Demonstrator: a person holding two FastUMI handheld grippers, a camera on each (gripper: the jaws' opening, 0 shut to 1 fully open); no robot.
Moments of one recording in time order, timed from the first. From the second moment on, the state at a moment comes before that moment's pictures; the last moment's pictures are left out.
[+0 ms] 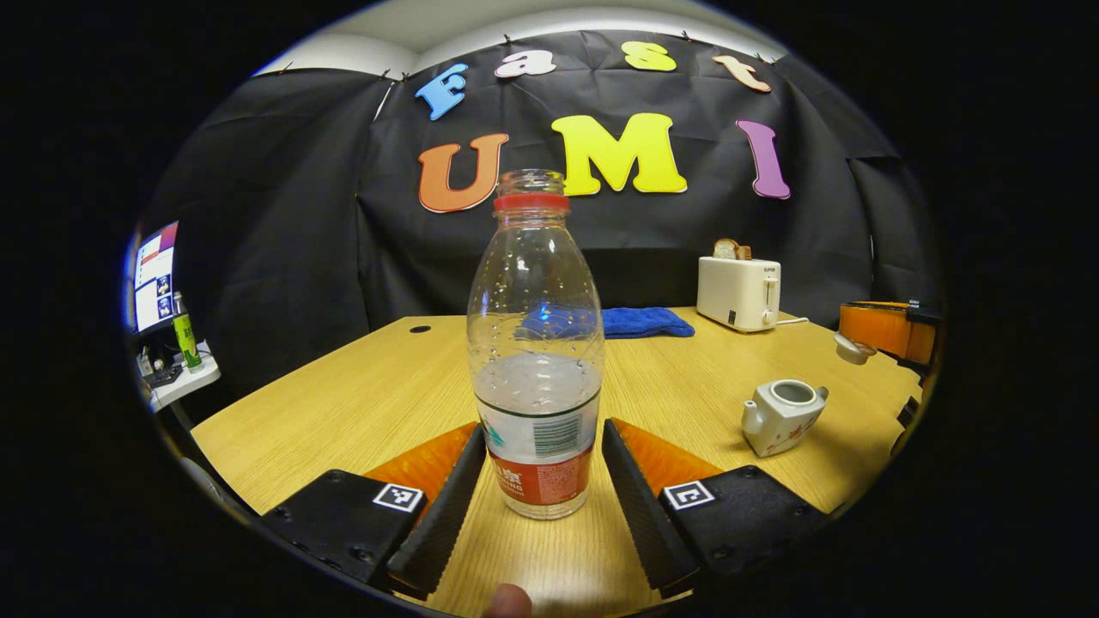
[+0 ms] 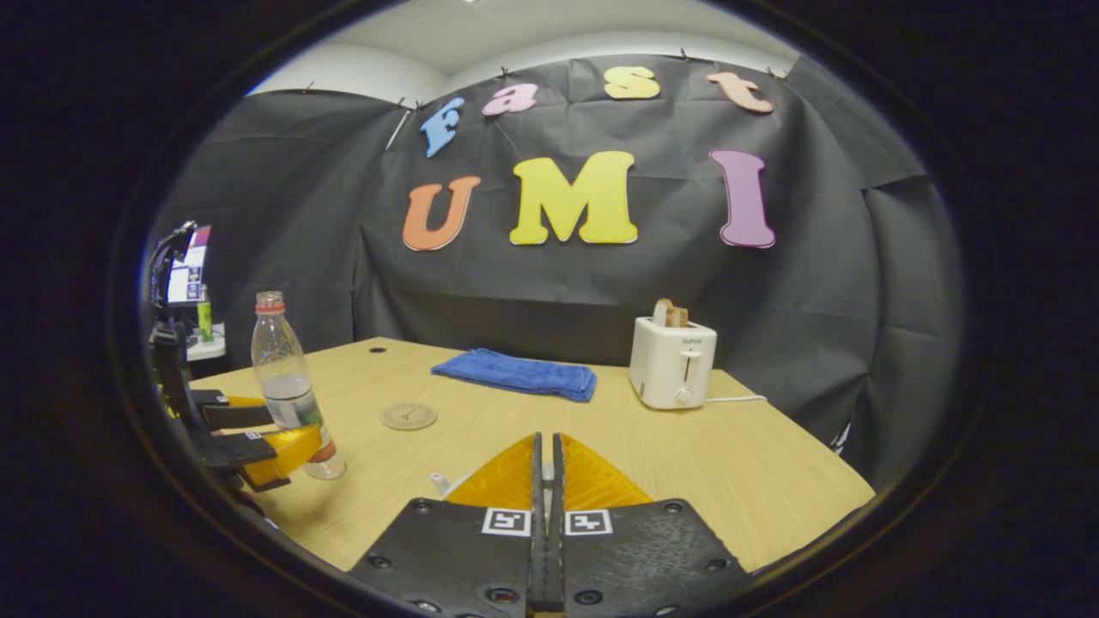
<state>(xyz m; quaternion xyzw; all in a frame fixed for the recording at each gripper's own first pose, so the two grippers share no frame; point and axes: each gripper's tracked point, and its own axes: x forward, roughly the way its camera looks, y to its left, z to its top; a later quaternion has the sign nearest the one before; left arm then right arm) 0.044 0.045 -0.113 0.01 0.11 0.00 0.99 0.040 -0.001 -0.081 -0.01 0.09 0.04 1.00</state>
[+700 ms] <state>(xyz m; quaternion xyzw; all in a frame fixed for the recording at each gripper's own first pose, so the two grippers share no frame) 0.062 0.063 -0.063 0.30 0.09 0.02 0.95 0.031 -0.041 -0.080 0.00 0.09 0.03 1.00</state>
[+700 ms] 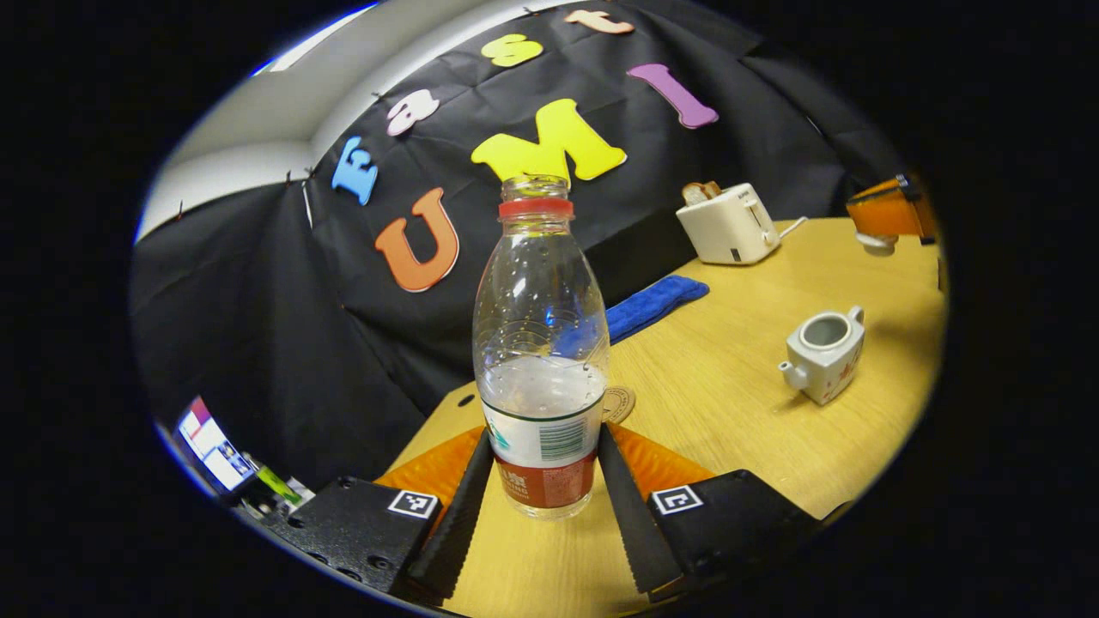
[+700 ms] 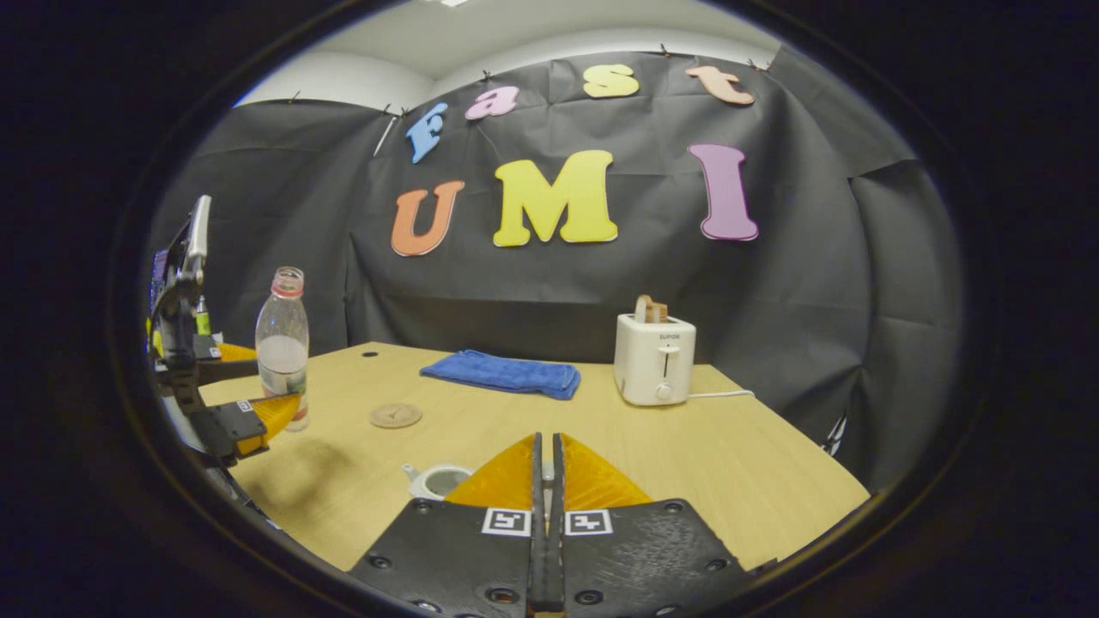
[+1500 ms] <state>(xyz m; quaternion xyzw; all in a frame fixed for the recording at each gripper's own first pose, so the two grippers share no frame) 0.097 0.036 -0.052 0.63 0.06 -0.03 0.77 0.017 -0.083 -0.093 0.00 0.10 0.02 0.99</state>
